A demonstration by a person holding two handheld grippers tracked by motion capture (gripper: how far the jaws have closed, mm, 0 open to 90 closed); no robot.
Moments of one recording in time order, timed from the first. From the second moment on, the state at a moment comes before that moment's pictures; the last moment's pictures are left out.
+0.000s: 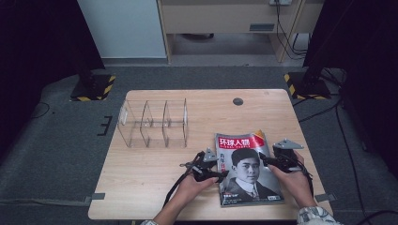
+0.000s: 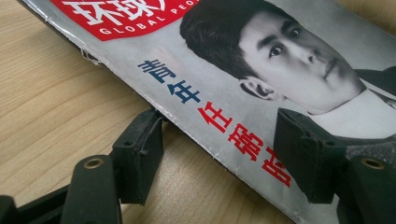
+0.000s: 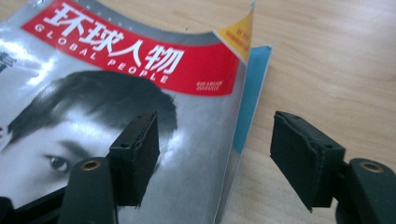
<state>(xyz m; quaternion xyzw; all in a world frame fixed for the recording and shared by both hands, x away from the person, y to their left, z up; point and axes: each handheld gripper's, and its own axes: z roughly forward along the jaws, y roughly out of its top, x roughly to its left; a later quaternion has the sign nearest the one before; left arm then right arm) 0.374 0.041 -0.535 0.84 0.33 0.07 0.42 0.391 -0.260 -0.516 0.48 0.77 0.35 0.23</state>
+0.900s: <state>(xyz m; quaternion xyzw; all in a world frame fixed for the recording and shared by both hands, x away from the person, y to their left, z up) 0.374 0.045 -0.535 0.83 0.35 0.07 0.43 0.384 -0.260 -0.528 0.50 0.78 0.35 0.16</state>
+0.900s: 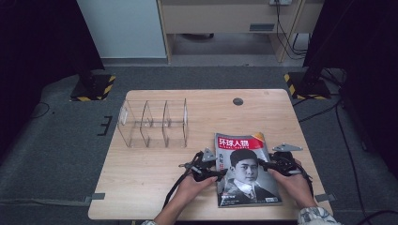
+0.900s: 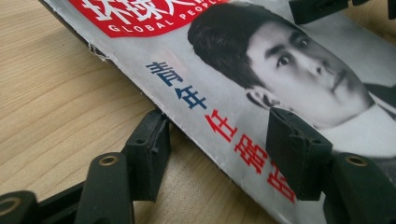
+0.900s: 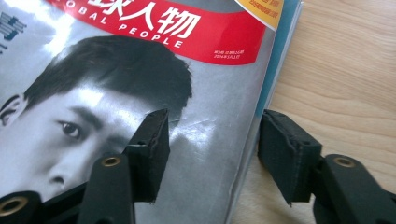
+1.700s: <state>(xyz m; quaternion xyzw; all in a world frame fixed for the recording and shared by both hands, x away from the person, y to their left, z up) 0.377 0.055 -0.535 0.82 0.36 0.06 0.43 0.377 -0.242 -0.525 0.45 0.80 0.36 0.14</state>
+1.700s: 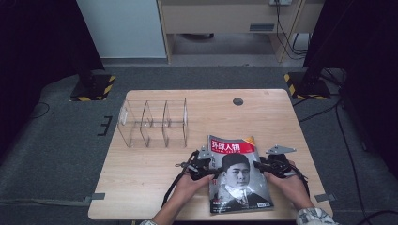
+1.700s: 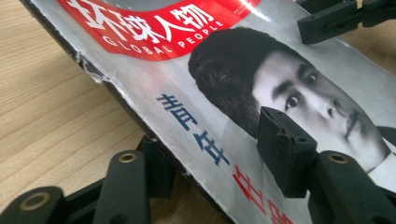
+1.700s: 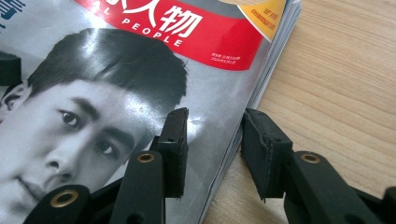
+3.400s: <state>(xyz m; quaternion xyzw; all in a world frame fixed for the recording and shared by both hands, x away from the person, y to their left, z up) 0.418 0.067 -0.513 0.82 0.39 0.01 0.42 0.372 -0.223 -0.525 0.41 0.83 0.37 0.12</state>
